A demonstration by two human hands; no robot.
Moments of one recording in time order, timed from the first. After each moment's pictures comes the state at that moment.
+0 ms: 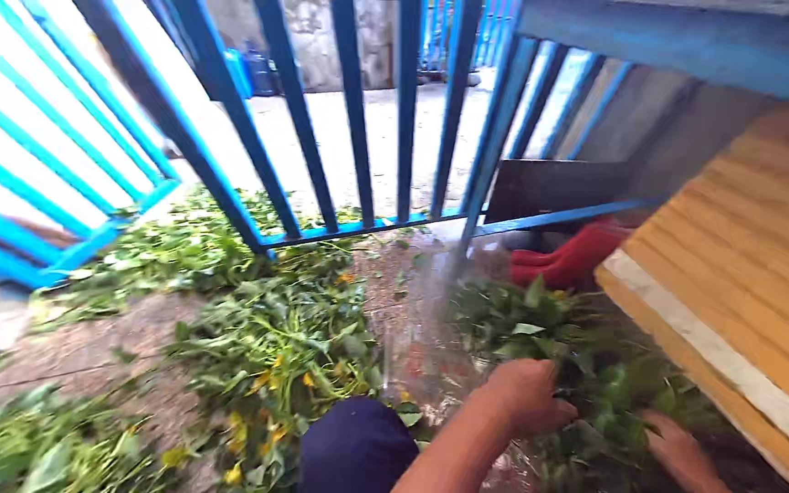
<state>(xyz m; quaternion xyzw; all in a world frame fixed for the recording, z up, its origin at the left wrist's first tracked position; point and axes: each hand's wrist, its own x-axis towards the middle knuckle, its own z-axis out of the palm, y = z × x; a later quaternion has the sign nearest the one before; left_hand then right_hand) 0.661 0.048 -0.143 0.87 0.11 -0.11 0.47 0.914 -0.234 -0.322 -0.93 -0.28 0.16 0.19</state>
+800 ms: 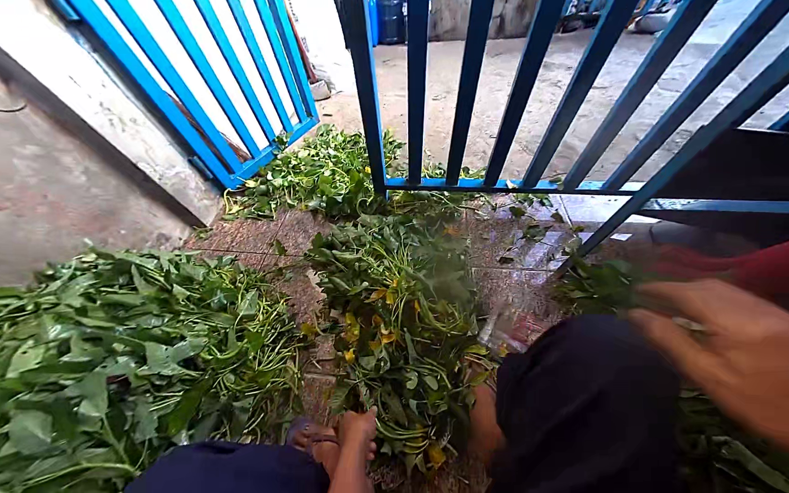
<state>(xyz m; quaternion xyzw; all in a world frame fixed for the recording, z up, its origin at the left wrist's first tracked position) 0.242 0.023 -0.383 0.25 0.82 0.02 0.51 0.649 -0.015 -0.077 -0.70 -0.70 -0.01 0.15</state>
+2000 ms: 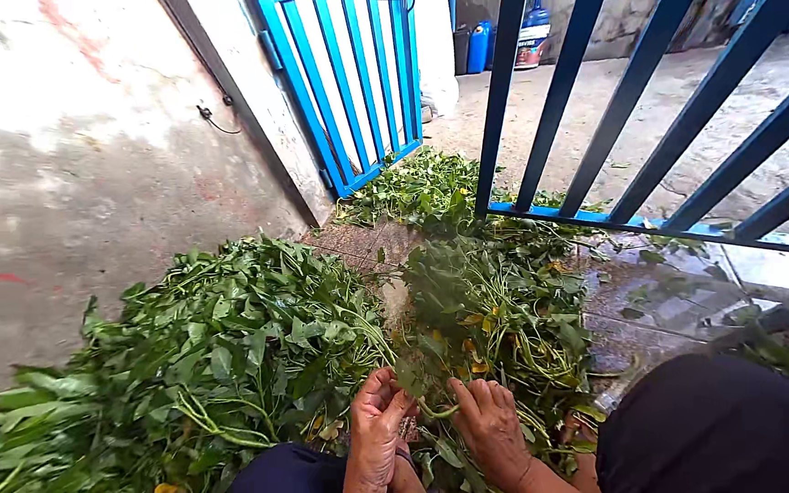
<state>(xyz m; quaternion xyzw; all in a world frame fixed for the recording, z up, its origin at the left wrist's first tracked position) 0.154 0.028 -0.196 0.32 0.47 0.63 0.53 0.344 0.050 -0.308 -0.51 -0.80 -0.05 0.33</state>
